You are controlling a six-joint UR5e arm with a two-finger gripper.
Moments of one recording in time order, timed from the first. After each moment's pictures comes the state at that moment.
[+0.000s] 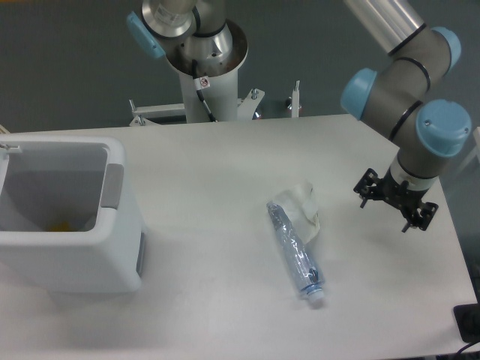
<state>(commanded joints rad) 2.75 -2.06 -1.50 -1.15 1.48 1.37</state>
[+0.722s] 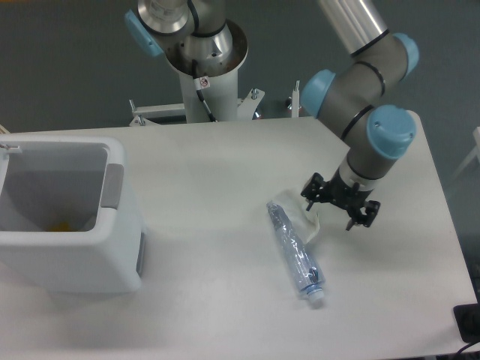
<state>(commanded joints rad) 2.70 -2.00 -1.74 -1.06 1.40 1.19</state>
